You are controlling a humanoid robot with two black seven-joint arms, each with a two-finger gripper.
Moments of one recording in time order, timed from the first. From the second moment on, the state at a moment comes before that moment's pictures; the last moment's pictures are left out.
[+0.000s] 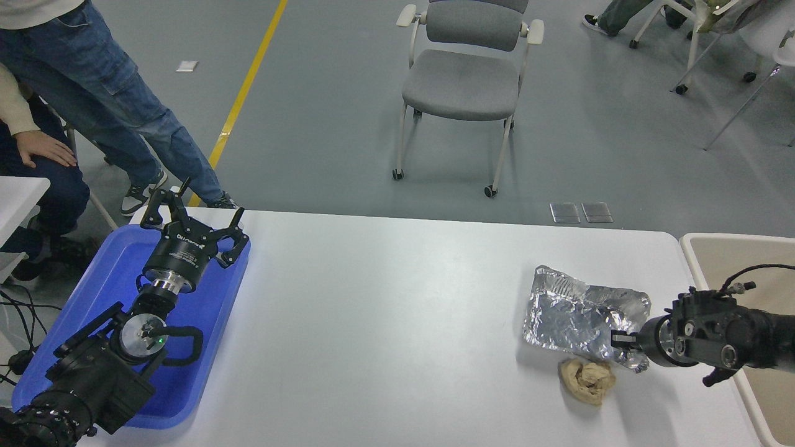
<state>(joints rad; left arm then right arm) -0.59 0.22 -0.90 -0.44 -0.08 -0.64 -0.32 1.03 -0.47 -0.77 0.82 -0.60 0.13 -0.04</state>
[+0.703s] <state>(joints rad) -0.60 0.22 -0.90 -0.44 -0.08 -0.64 -0.32 1.47 -0.67 -0.98 1.29 -0.55 0.19 -0.05</state>
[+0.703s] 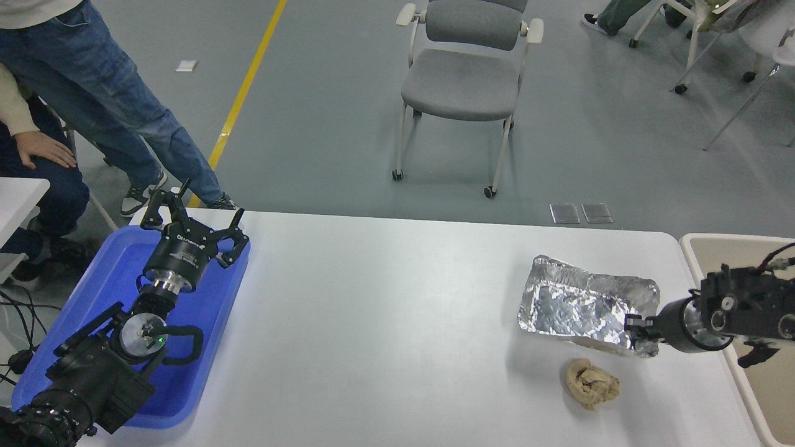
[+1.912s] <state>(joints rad) -0.59 0.22 -0.90 -0.44 -0.08 -0.64 -0.32 2.51 -0.55 -1.57 1.47 -0.19 0.78 -0.05</state>
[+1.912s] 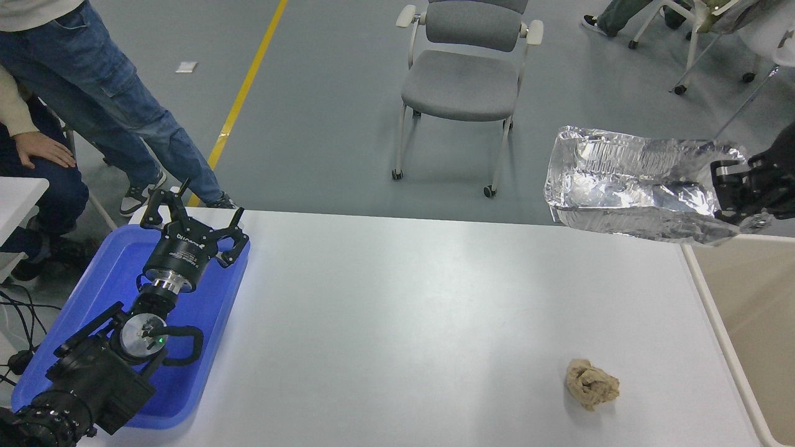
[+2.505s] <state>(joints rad) -0.59 0.22 -0.90 -0.44 -0.08 -0.64 -0.32 2.54 -0.65 -1.84 1.42 -0.19 0.79 -0.05</state>
